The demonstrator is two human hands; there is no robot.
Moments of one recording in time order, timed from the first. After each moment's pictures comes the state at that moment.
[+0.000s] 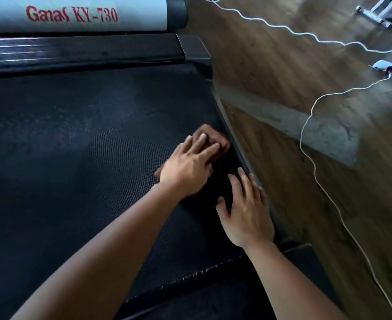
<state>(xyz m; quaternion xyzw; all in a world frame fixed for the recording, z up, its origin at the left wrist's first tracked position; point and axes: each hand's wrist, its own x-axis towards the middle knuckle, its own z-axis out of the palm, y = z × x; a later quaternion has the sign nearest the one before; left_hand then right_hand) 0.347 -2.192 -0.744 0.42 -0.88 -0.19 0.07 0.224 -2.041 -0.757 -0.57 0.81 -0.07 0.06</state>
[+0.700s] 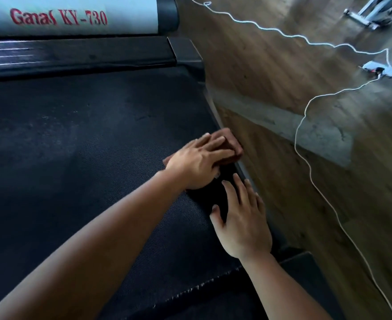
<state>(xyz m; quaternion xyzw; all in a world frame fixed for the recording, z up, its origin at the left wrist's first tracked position) 0.315 -2.220 -0.739 0.29 -0.93 -0.20 0.05 0.227 -2.040 -0.760 -0.56 0.82 -0.08 0.03</state>
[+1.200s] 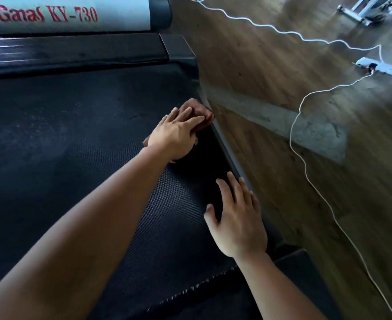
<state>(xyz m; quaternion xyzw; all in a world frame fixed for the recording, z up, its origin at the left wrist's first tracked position) 0.312 -2.282 -0.743 0.43 -0.88 -0.19 0.07 0.226 -2.040 -0.764 -0.56 0.82 -0.09 0.03</state>
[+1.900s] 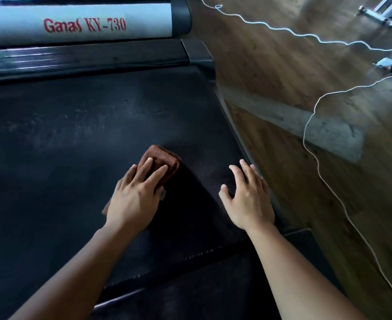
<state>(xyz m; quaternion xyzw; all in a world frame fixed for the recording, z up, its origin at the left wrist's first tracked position) 0.479 -2.118 -0.746 0.54 -0.82 -0.14 0.10 0.224 -2.038 -0.764 -0.56 0.81 -0.13 0.04</state>
